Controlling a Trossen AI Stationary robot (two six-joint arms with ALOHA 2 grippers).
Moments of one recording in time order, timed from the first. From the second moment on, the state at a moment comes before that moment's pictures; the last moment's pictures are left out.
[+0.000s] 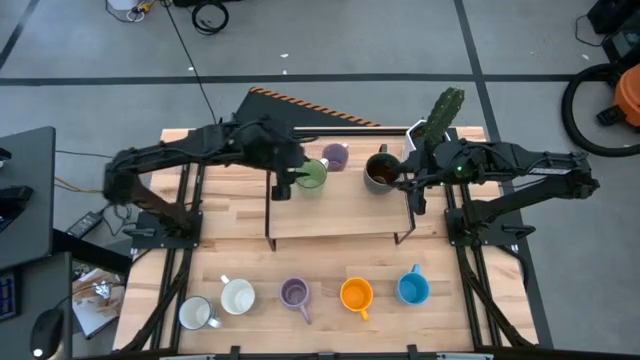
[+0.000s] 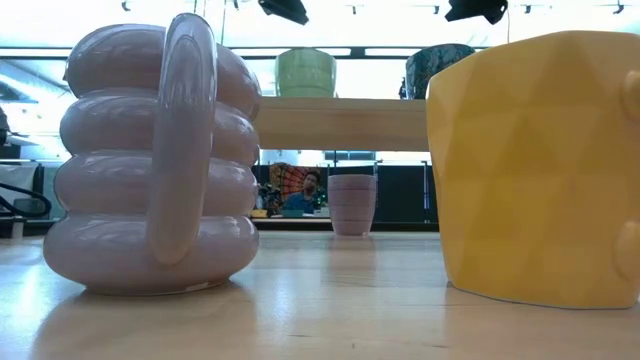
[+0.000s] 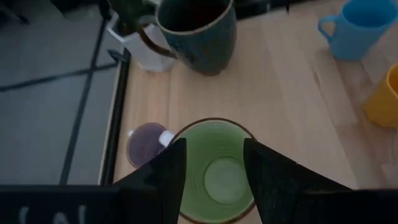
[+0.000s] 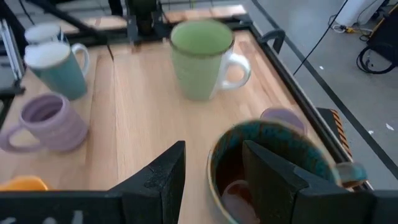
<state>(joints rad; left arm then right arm) 0.16 1.48 1.62 -0.80 -0.05 0.33 0.03 0.94 1.15 -0.76 0.22 0.12</state>
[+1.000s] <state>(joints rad) 0.16 1.07 0.89 -0.30 -0.10 0.05 -0.04 1.39 1.58 -0.74 0.22 -0.17</state>
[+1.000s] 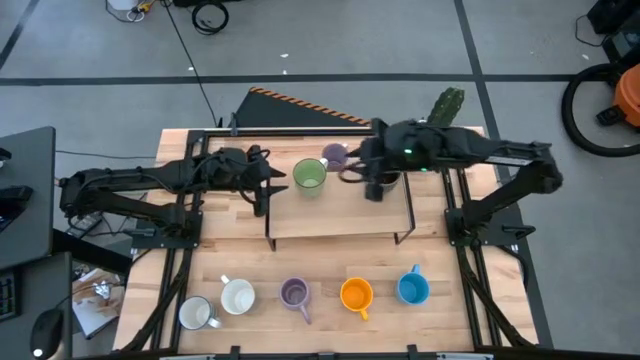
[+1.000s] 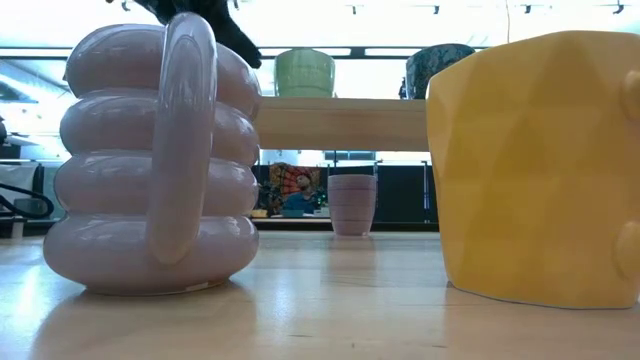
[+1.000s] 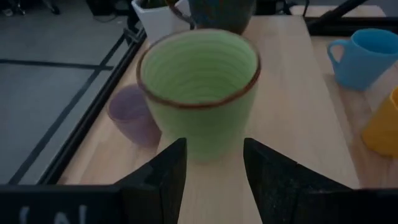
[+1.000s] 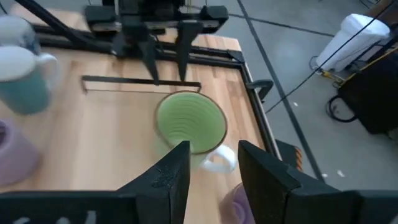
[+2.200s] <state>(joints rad) 0.14 1.23 0.89 -0.16 0.02 0.02 -0.25 1.70 1.64 -0.80 0.02 -0.36</state>
